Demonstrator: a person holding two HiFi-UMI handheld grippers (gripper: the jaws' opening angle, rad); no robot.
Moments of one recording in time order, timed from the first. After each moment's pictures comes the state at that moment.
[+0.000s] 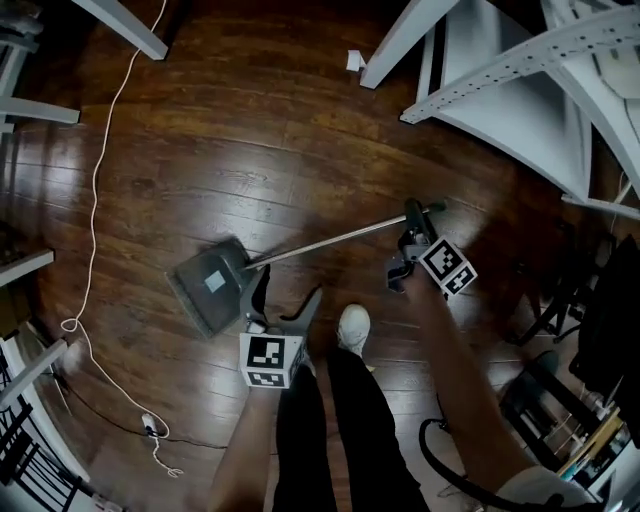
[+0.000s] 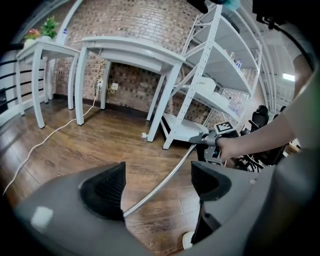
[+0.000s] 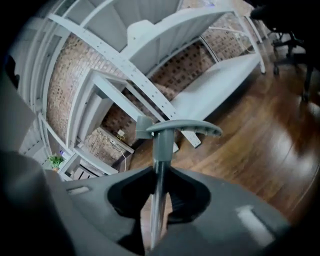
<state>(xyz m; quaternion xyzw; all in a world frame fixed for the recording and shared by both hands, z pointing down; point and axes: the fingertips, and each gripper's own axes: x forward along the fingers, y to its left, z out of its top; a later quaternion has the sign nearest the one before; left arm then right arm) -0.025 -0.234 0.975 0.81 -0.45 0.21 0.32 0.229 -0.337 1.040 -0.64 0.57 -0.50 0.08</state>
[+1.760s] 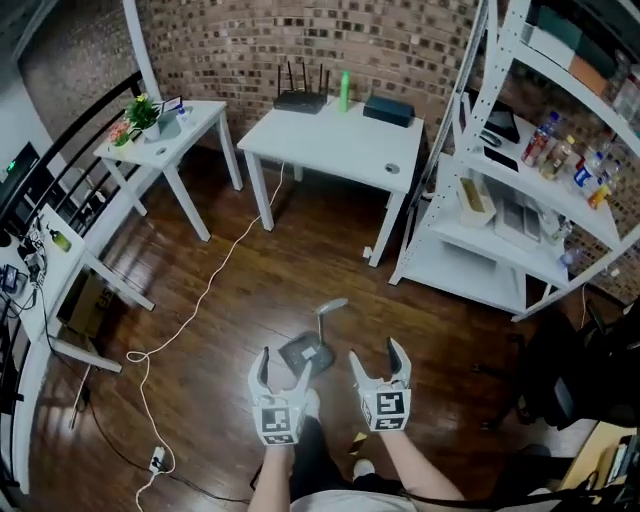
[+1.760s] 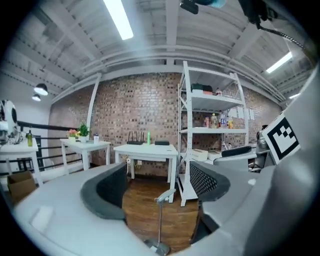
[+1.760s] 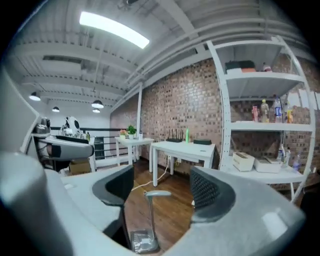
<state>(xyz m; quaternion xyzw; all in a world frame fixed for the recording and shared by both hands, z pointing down) -0.133 0.003 0.444 0.78 -0.63 0.05 0.07 0.045 -0.025 0.462 -0.55 0.82 -0.06 -0.11</state>
